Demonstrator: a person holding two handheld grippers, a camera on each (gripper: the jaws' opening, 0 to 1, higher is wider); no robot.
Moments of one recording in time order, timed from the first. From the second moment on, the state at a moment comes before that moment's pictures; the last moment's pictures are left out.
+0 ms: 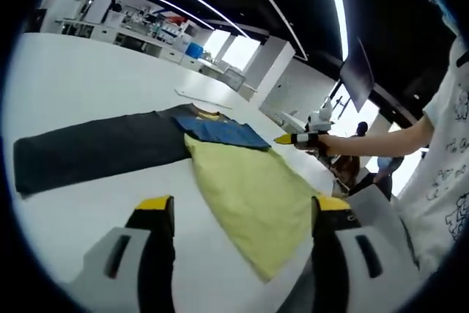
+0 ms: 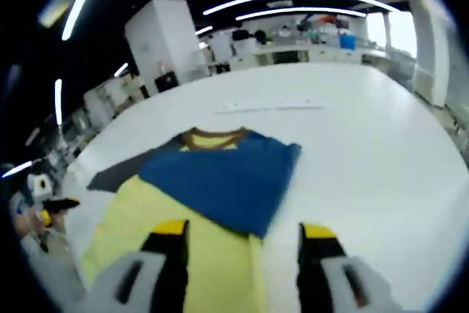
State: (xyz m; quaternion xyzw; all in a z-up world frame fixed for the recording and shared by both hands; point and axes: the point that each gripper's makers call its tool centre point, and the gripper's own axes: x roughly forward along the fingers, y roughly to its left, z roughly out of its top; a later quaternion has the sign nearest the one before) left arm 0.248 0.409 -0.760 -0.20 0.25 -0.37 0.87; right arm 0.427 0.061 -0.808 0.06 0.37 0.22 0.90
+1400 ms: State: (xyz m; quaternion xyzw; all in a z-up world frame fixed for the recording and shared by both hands) left arm 0.241 0.414 -0.772 -0.20 0.26 -0.34 0.88; right arm 0.442 0.046 -0.828 0.16 0.39 0.16 0.89
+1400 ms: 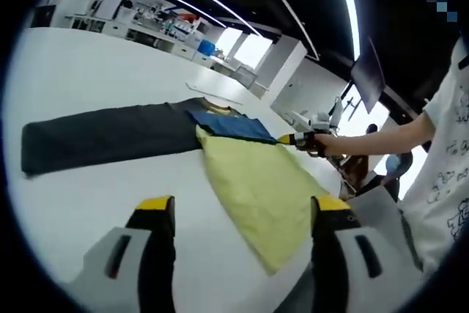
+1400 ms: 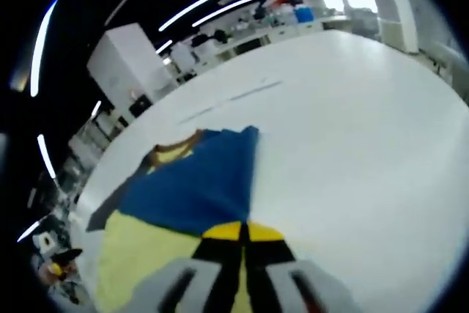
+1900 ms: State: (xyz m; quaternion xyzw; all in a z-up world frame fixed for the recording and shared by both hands) left arm 0.242 0.414 -0.770 -0.20 0.26 -0.33 0.88; right arm 0.445 0.036 -0.826 0.12 0.37 0.17 0.91
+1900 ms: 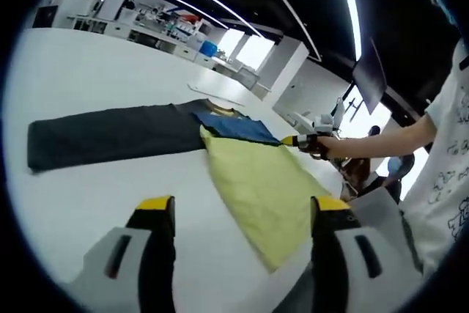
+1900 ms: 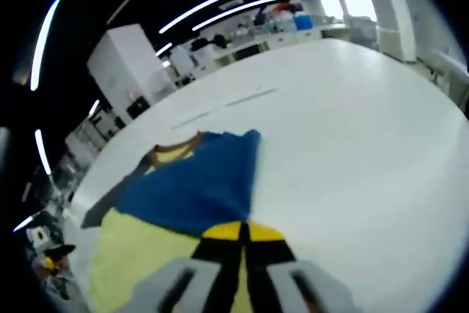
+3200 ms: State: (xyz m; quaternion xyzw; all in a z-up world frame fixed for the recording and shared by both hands) left arm 0.290 0.512 -0.782 -0.19 0.23 -0.23 0.93; right arm 0.347 0.073 -0.746 0.07 0.29 0.30 0.91
